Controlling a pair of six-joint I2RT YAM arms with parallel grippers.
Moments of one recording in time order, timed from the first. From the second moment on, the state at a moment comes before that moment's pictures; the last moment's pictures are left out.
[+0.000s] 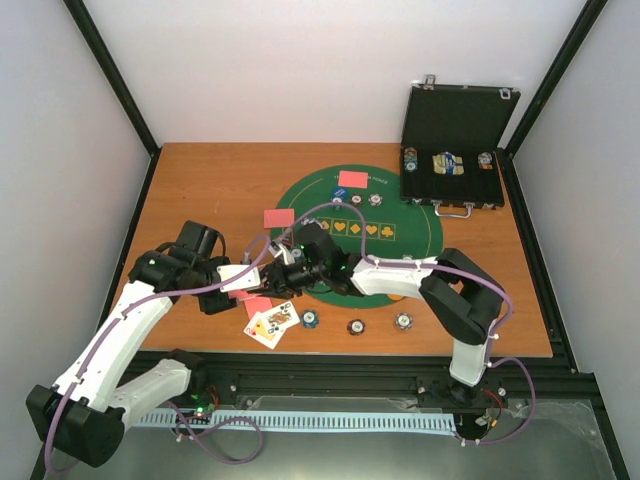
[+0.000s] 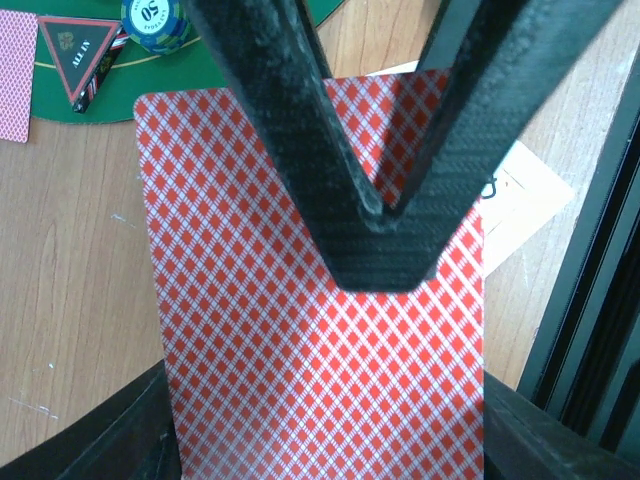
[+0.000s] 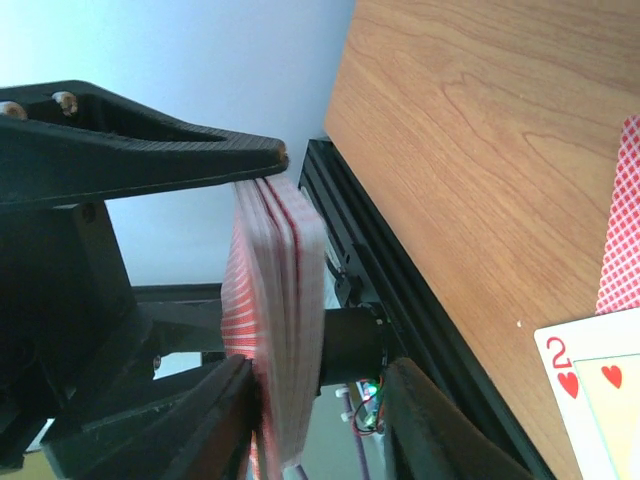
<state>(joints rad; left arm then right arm) -0.35 0.95 0.92 -1.15 0.17 0.94 0.96 1.84 1.09 0.29 -0.78 1.07</state>
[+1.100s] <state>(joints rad) -0.35 0.94 0.91 -1.12 0.15 0.95 0.67 1.72 1.09 -0.03 -0.80 0.87</state>
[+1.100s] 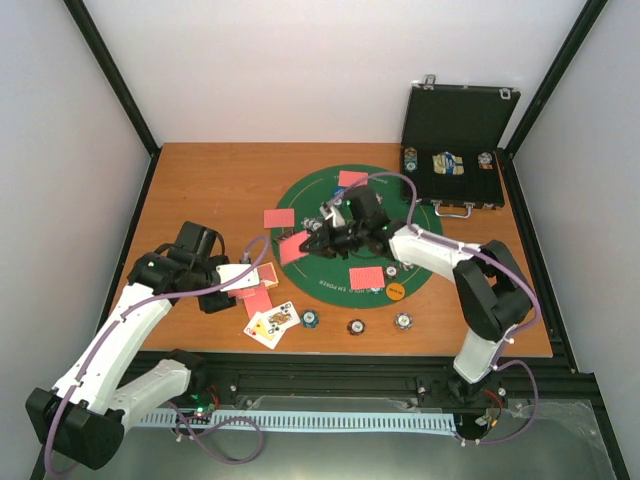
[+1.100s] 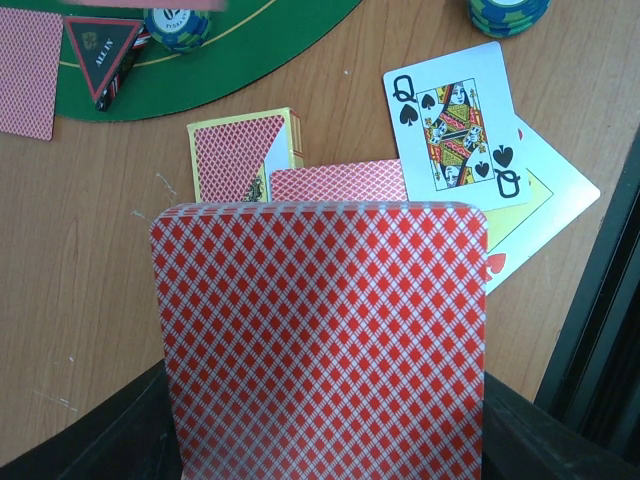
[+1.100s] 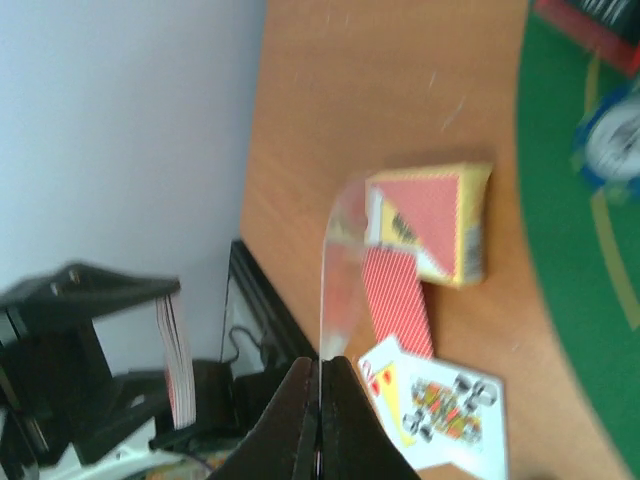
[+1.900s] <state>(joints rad) -0.35 0.95 0.91 -1.12 0.16 0.95 0.54 2.66 2.27 -0.49 -0.76 0.66</state>
